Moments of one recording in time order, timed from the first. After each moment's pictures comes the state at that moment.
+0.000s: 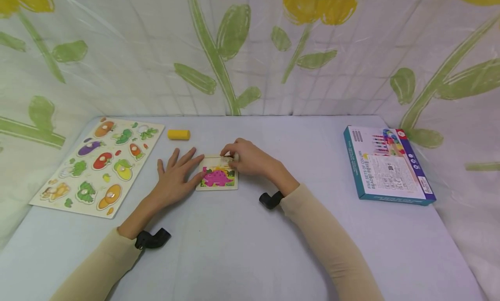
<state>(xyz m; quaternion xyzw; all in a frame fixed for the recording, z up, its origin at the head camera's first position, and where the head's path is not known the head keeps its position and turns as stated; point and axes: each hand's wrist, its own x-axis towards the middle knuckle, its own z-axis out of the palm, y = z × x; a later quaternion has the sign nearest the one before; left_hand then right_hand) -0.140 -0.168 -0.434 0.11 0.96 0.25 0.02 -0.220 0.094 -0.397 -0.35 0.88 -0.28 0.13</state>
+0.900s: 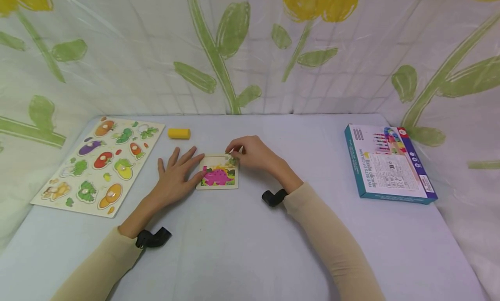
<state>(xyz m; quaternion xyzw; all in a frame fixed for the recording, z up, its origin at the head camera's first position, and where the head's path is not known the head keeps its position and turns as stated) -0.142 -0.168 -0.435 0.11 0.96 0.25 0.02 -0.224 0.105 -0.398 -0.30 0.88 -0.36 0.11</state>
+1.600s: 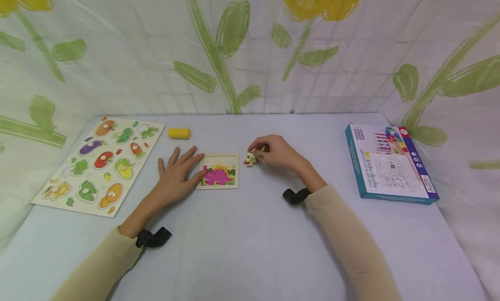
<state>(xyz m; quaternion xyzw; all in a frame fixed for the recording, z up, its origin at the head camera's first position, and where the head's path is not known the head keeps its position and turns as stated) -0.143 -0.169 -0.438 0.11 0.96 0.26 0.02 -0.232 0.163 -0.403 -0.26 0.88 -0.38 0.13</state>
